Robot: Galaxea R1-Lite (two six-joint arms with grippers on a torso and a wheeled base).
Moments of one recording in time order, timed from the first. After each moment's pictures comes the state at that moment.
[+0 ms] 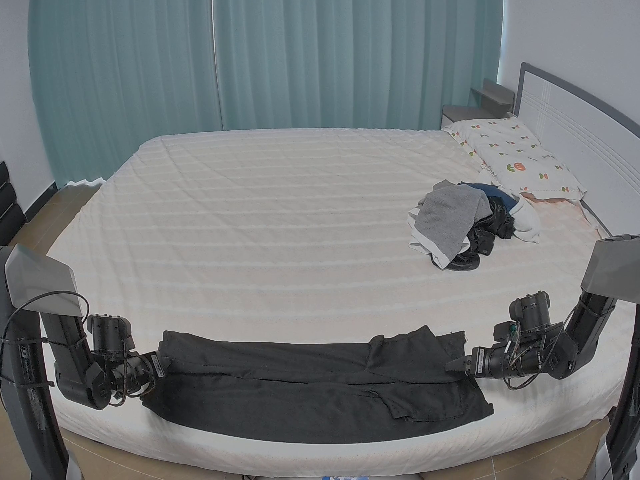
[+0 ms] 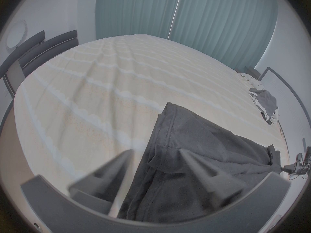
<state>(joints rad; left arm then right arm) 0.07 2.30 -0.36 -1.17 -0.01 -0.32 0.16 2.18 -0.52 -0.78 0.28 0.35</state>
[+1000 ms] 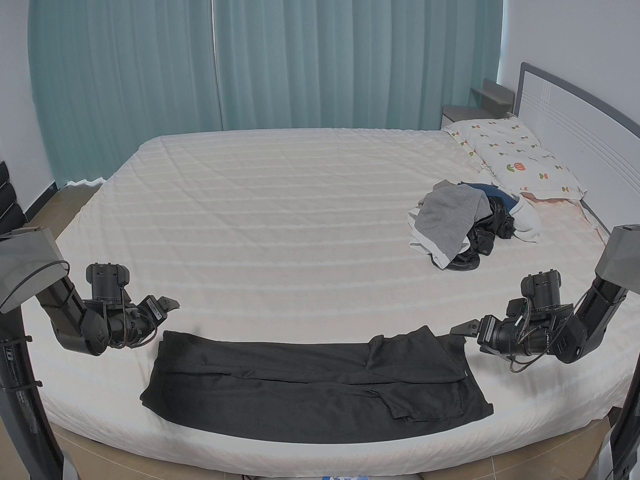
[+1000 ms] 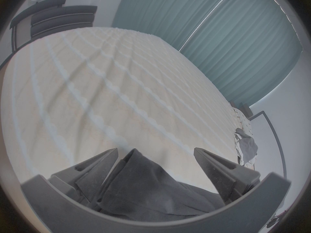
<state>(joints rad) 0.08 2.19 -0.72 -0.78 -0.13 -0.65 0.12 2.12 -0.59 -0.77 0.28 0.58</state>
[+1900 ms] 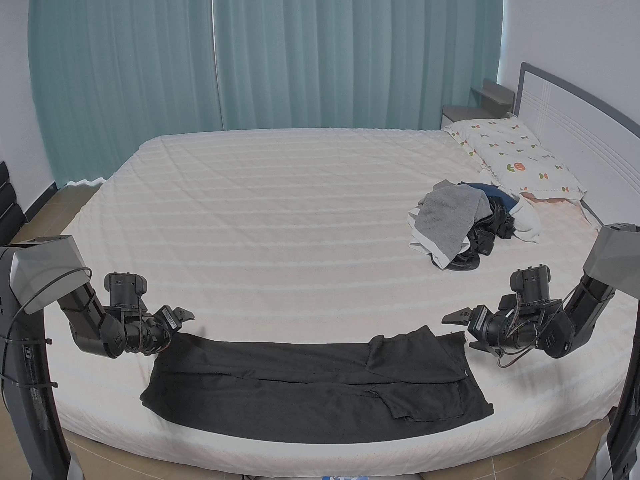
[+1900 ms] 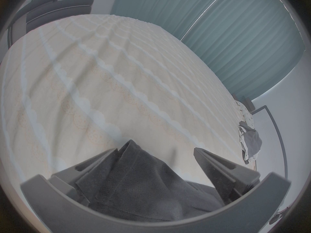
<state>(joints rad) 0.05 2.32 -0.81 -0.75 -0.16 -0.66 0.15 2.18 -0.68 -0.78 0.28 0.74</state>
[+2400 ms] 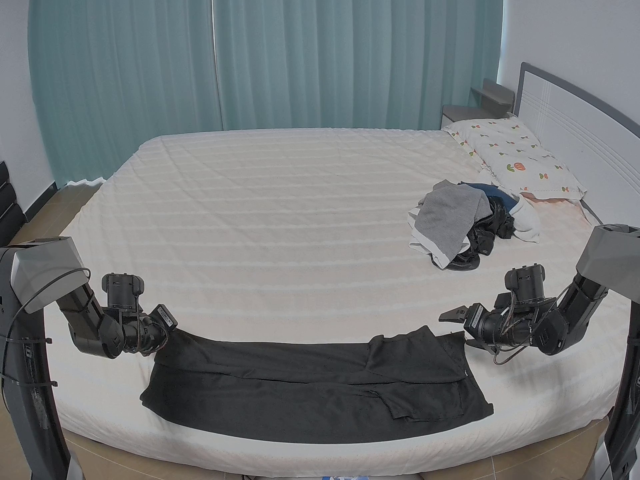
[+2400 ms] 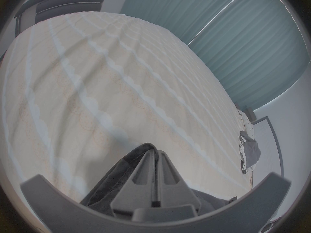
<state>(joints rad) 0.07 2.33 -0.81 -0.77 -0.14 -0.73 0.15 2.22 -0.73 -0.77 0.28 0.74</state>
